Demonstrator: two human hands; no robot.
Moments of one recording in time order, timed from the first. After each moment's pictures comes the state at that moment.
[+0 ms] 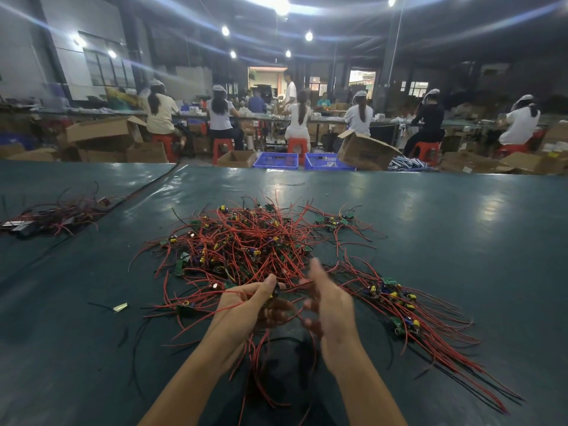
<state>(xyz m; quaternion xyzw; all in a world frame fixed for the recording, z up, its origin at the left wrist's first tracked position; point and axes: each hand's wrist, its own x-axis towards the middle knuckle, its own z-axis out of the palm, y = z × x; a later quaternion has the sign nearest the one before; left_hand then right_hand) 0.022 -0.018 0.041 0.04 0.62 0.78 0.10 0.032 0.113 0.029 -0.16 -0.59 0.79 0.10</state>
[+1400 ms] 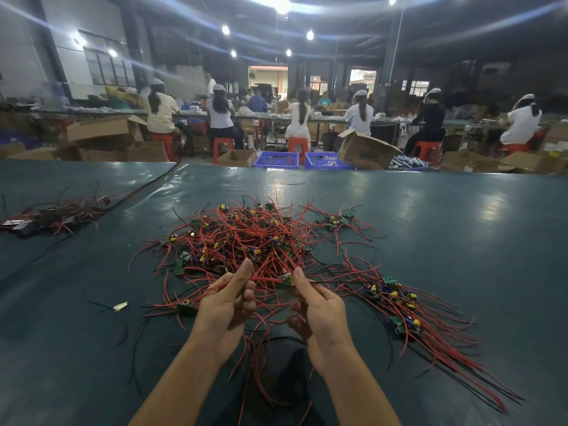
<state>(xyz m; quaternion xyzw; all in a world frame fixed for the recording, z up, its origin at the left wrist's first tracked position) 0.014 -0.032 0.040 -0.04 0.41 0.91 0.06 0.036 0.100 0.030 -0.14 -0.51 0.85 0.05</state>
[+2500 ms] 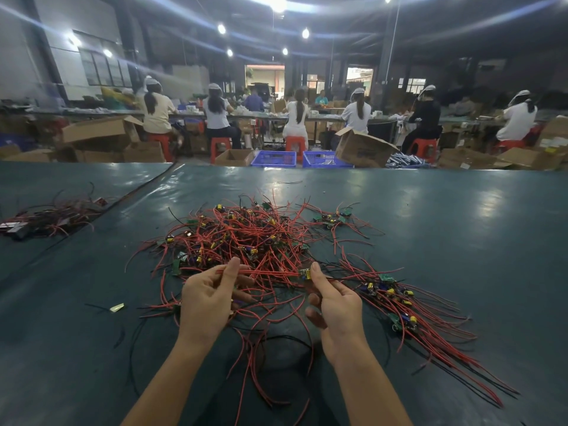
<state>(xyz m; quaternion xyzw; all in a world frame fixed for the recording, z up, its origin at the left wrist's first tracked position) 0.005 -0.047 0.034 0.06 0.71 0.68 -0.15 0.029 0.121 0.030 -0.19 -0.49 0.84 0.13</state>
